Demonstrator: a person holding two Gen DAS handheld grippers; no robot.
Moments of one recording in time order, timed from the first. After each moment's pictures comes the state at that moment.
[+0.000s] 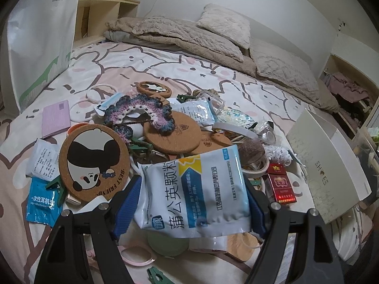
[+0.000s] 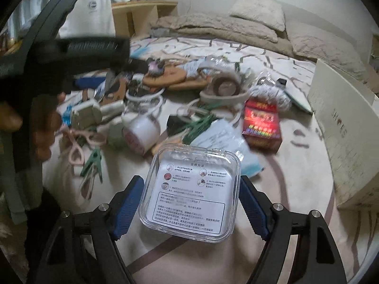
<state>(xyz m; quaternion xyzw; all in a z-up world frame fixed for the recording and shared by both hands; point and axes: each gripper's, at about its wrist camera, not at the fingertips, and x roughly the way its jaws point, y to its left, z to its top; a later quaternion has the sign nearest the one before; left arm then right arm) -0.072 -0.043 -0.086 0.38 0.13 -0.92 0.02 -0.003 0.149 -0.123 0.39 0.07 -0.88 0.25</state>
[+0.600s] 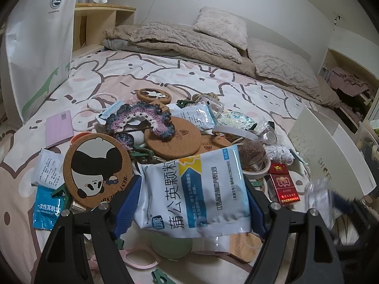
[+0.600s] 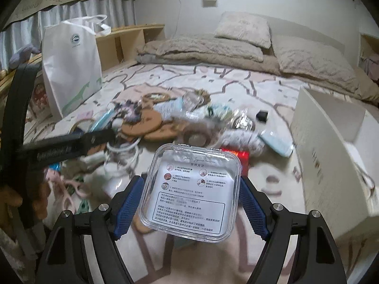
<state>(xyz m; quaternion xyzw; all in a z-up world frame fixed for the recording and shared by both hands) -0.072 -0.041 -0.080 0.37 0.11 -0.92 0.02 -0.054 0.168 -0.076 0.34 0.05 -0.91 0.23</state>
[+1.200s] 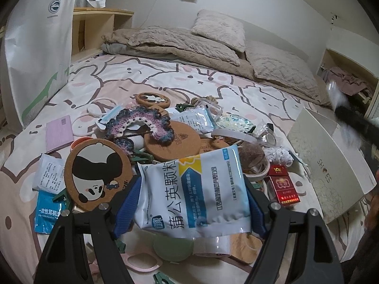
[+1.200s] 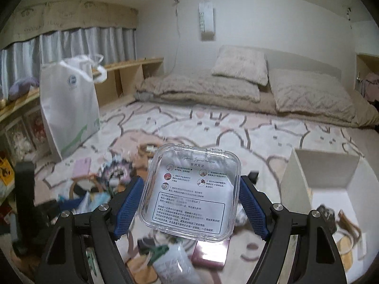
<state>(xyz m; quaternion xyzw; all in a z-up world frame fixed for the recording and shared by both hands) -0.072 -0.038 -0.081 0.36 0.09 -0.93 0.02 -0.093 0.174 0.003 0.25 0.02 -0.94 0.23</state>
